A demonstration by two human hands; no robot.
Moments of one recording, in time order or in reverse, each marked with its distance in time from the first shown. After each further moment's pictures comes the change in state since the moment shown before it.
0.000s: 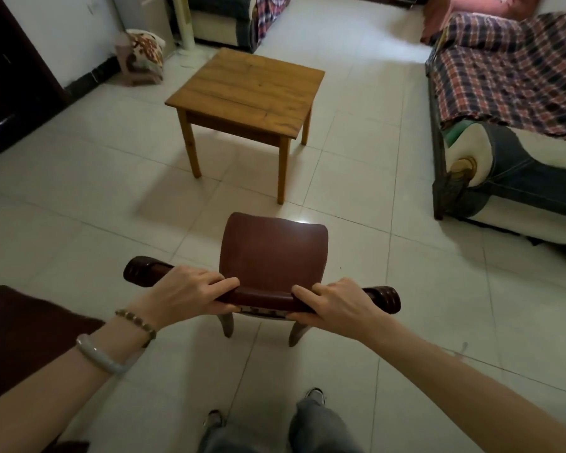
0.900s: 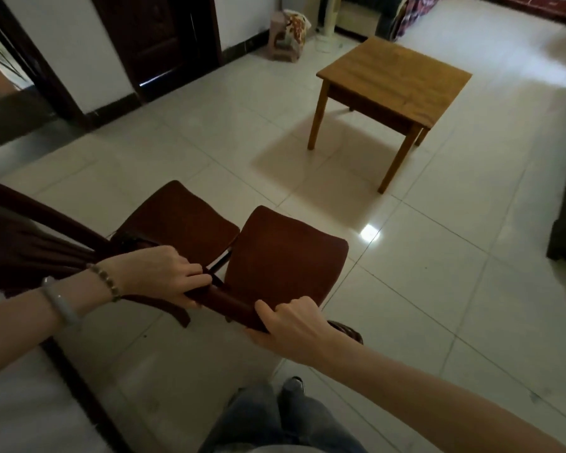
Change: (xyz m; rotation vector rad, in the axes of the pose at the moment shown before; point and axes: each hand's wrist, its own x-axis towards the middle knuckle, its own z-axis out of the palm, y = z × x) left_hand -0.392 0.093 -0.151 0.149 -0.286 0.086; right_hand 0.047 -0.412 -0.032 0.256 -0.301 -0.276
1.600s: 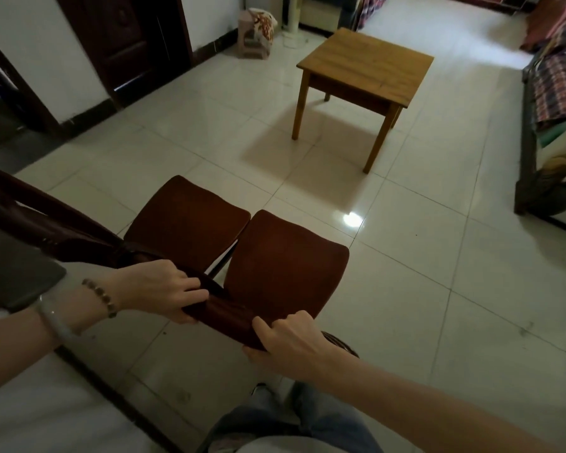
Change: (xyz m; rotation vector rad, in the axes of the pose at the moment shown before) left_hand -0.129 0.066 -0.016 -0.035 0.018 0.156; right_hand 0.008 -0.178 0.044 0.022 0.010 0.107
